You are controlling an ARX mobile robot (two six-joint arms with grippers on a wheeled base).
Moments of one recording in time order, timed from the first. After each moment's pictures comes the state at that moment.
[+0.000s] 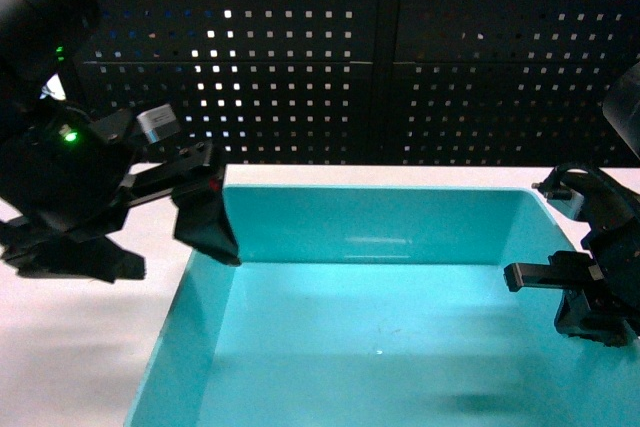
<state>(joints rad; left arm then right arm) -0.18 1.86 1.19 -0.52 0.31 -0.20 0.15 1.97 1.11 -0.37 -0.04 0.17</state>
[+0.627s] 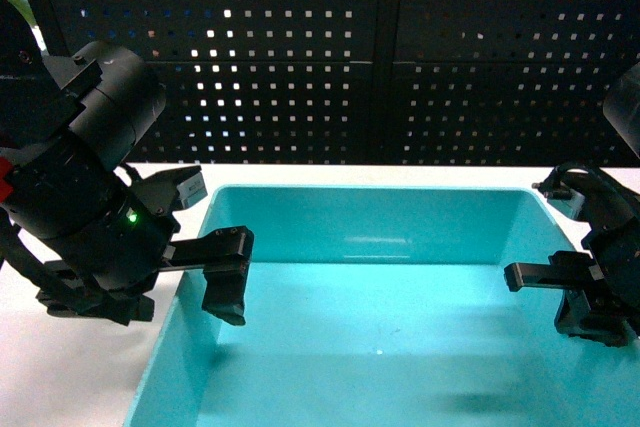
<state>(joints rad) -0.22 2.02 1.19 -0.43 0.16 -0.17 0.15 1.97 1.11 -0.37 -0.04 0.17</state>
